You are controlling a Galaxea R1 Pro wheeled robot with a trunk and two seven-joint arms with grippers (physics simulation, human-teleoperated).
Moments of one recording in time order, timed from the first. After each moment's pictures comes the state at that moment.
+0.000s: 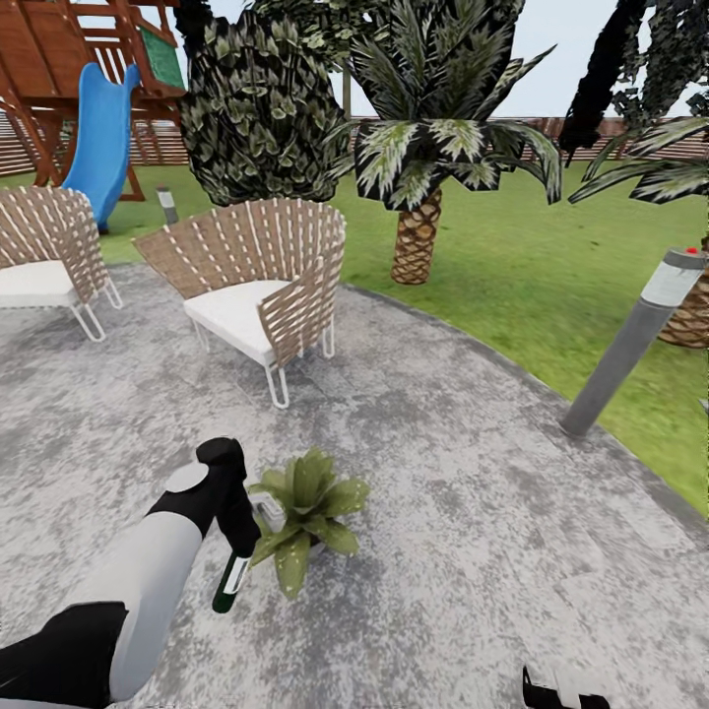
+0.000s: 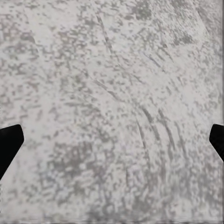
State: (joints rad) left arm -0.93 -0.04 0.06 -0.65 -1.55 0.71 -1.56; right arm -0.38 -0.09 -0.64 -0.10 0.60 -0.53 -0.18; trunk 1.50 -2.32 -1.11
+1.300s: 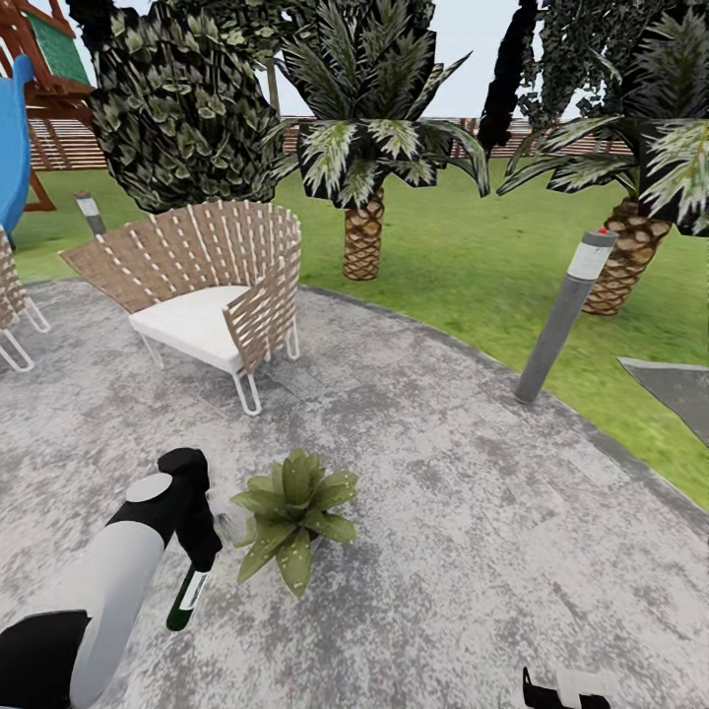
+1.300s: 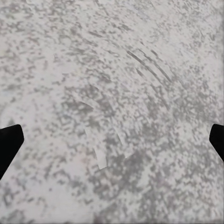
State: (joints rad) left arm -0.90 0.08 0.07 -0.63 -1.54 0.70 -1.56; right arm -0.38 -0.10 -0.63 -0.10 0.60 -0.53 -0.18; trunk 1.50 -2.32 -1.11
